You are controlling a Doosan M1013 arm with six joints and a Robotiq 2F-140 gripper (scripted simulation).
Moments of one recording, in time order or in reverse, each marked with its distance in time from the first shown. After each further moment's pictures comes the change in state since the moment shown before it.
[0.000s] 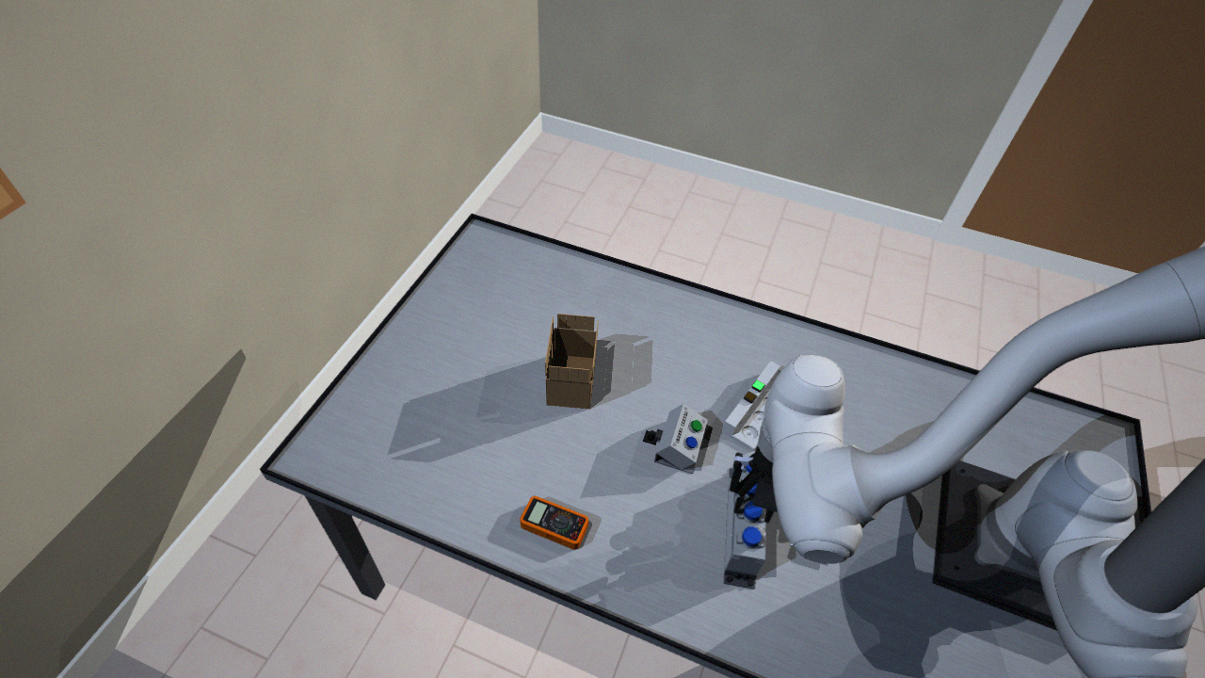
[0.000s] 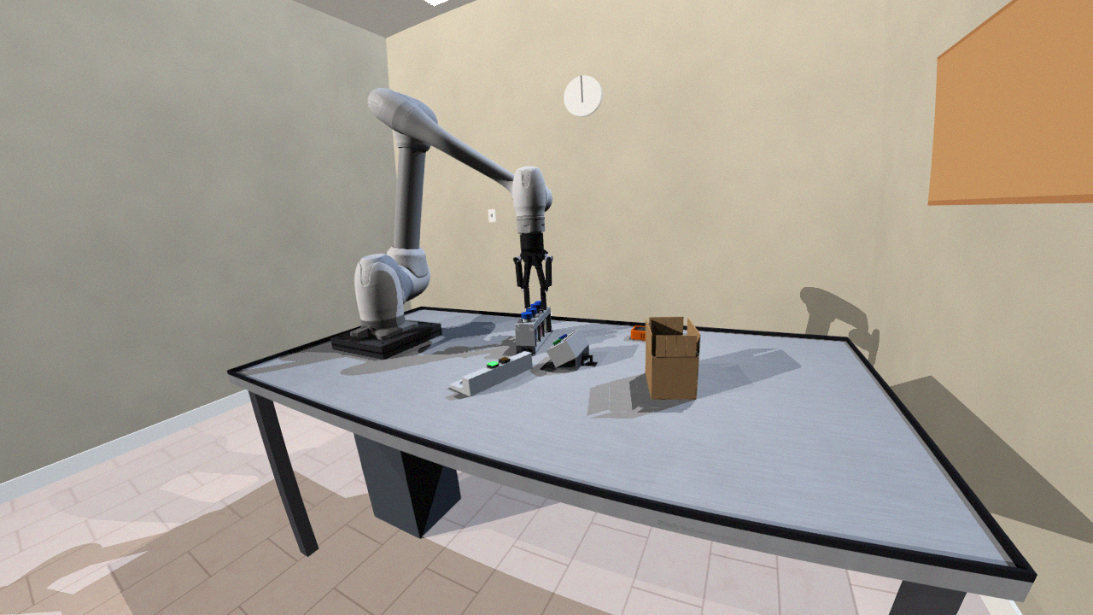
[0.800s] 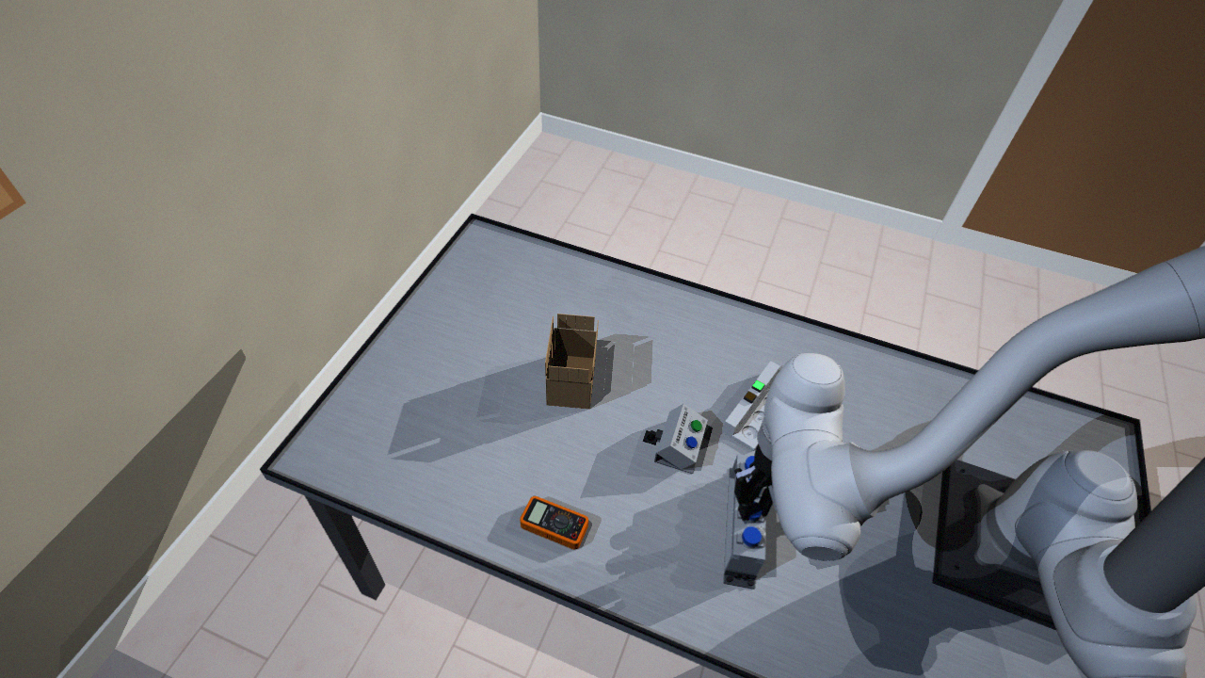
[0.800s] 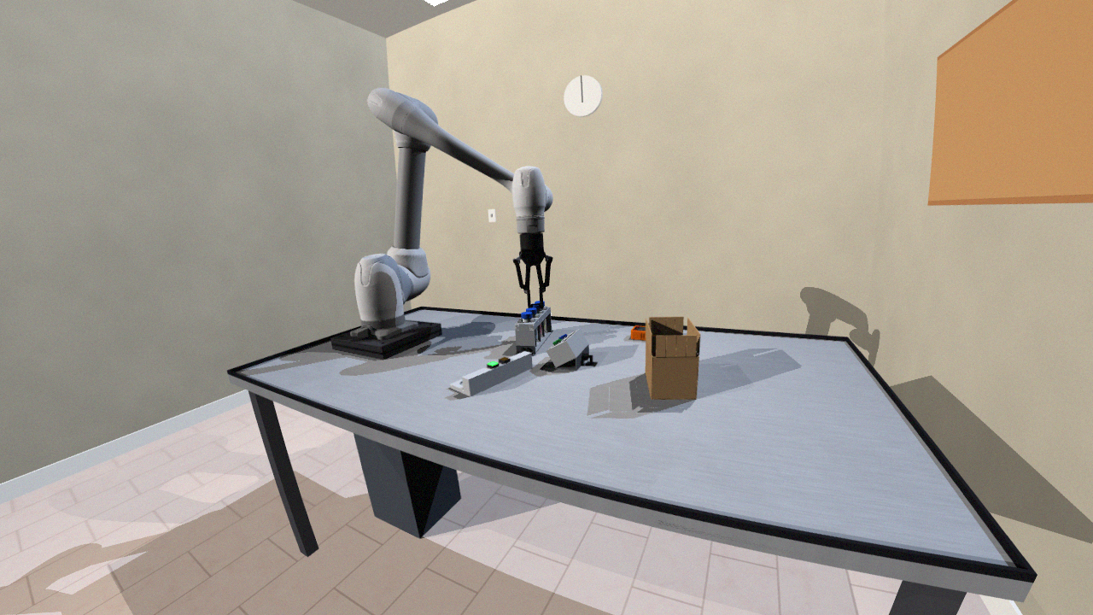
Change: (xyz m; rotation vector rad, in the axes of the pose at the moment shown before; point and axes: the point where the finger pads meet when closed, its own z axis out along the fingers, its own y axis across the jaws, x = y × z) arm 0.000 0.000 0.000 0.000 0.009 -0.529
